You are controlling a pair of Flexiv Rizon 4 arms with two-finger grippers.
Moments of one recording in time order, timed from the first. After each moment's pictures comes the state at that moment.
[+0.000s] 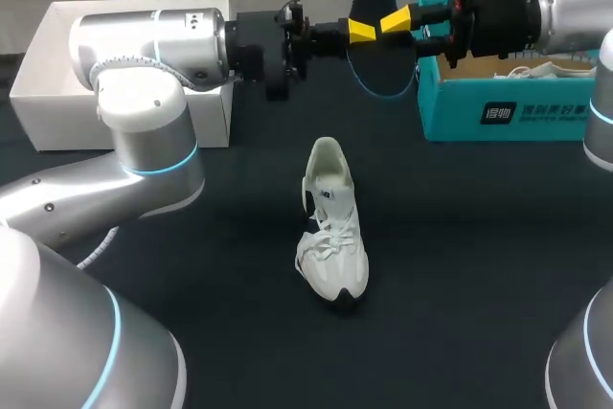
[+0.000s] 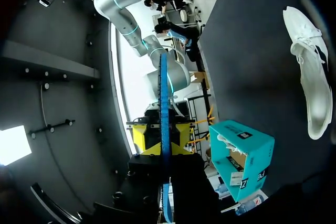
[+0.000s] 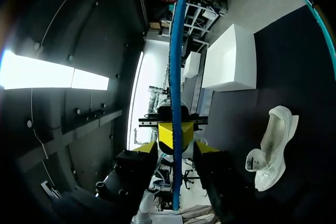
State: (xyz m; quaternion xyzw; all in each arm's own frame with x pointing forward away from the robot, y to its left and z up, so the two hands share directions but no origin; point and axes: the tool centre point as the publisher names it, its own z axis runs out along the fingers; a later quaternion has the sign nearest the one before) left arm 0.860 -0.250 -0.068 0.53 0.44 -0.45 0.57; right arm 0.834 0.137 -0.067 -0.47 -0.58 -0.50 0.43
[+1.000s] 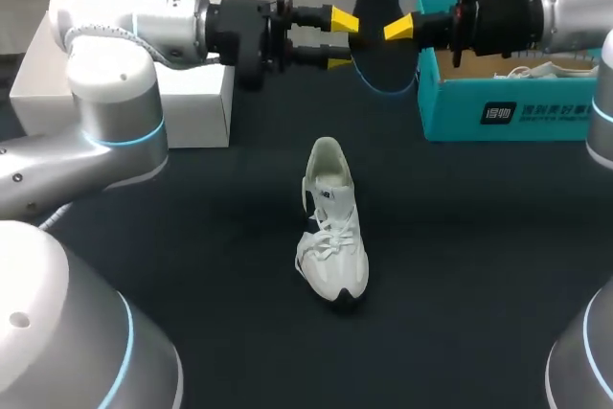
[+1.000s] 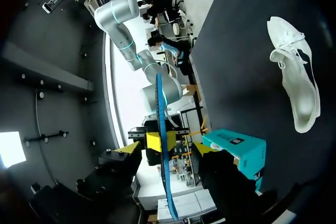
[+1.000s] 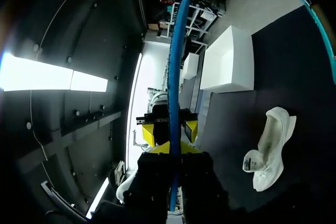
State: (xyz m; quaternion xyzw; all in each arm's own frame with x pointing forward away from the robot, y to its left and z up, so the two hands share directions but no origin) left arm 0.854 -0.224 -0.069 0.58 0.43 -0.46 0.52; right arm 0.840 0.132 -0.069 -0.48 -0.58 -0.50 0.42
